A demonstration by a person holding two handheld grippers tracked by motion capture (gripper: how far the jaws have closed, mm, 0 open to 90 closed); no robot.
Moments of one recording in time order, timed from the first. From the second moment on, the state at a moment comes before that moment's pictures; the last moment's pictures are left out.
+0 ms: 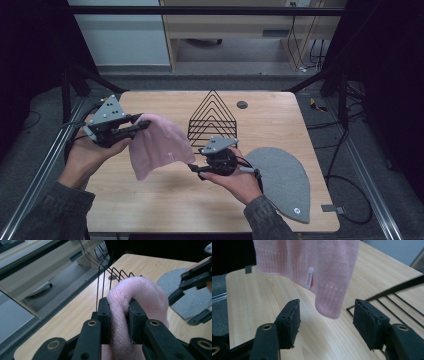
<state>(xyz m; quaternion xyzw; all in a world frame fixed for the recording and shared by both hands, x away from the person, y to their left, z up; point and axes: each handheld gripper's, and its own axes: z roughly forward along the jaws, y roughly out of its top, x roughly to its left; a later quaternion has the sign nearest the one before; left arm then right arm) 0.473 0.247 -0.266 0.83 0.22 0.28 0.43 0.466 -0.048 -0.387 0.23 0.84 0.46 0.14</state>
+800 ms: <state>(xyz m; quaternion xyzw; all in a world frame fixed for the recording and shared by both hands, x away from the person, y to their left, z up) 0.507 0.240 -0.218 0.81 0.22 0.28 0.47 0.512 -0.044 -0.351 0.20 0.85 0.47 0.12</state>
